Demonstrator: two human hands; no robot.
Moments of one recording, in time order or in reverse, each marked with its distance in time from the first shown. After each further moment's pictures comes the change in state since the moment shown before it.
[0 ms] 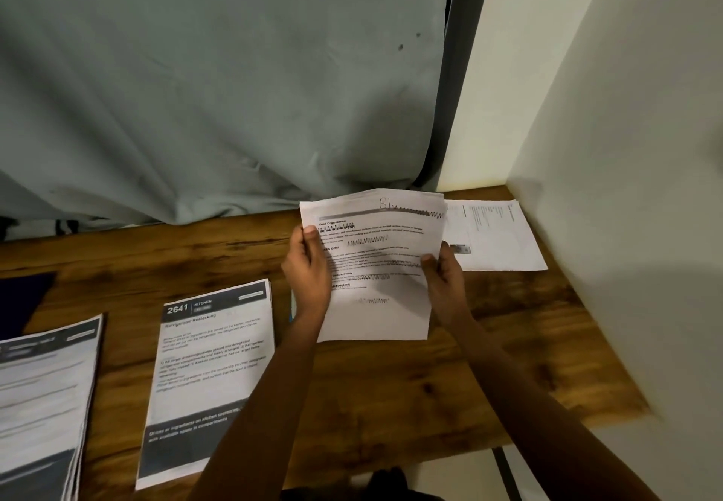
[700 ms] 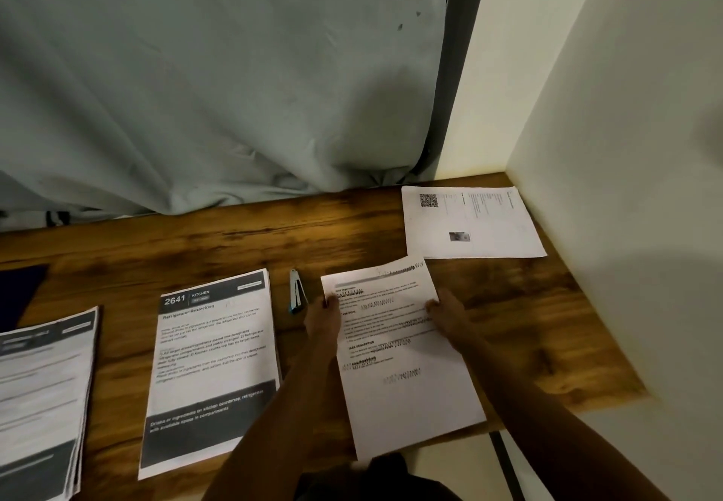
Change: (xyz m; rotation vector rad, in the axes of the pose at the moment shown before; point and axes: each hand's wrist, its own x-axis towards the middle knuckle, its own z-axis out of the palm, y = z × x) left_hand -0.051 -0.097 0.005 0.297 -0.330 -0.722; right_hand -0.020 0.077 -0.017 -0.460 -0.156 0.462
